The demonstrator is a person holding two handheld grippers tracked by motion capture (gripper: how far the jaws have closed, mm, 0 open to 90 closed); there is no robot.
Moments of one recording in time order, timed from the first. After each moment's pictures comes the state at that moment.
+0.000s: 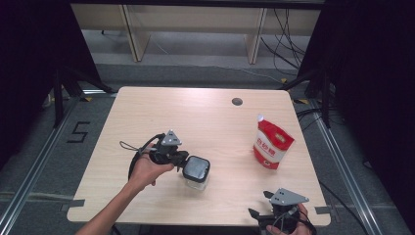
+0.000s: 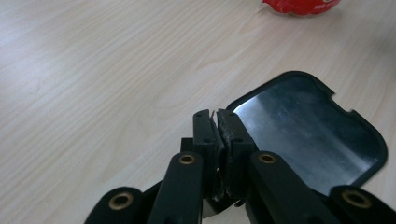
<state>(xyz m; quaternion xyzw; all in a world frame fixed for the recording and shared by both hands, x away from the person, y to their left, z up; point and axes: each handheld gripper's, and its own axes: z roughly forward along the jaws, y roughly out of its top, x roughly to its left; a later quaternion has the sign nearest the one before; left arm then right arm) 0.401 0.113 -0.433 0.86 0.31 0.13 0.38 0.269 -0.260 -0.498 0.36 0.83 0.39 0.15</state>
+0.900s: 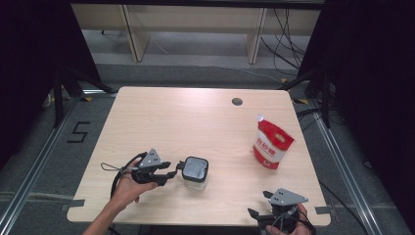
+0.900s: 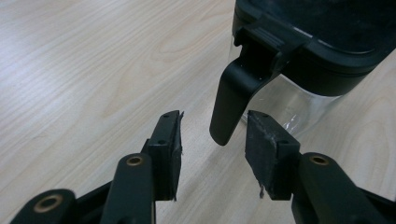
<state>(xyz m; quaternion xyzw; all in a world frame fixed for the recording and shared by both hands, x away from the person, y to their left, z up) 0.375 0.161 -0.489 0.85 0.28 0.14 0.42 0.267 -0.258 -0.498 0.37 0.83 0.39 0.14</state>
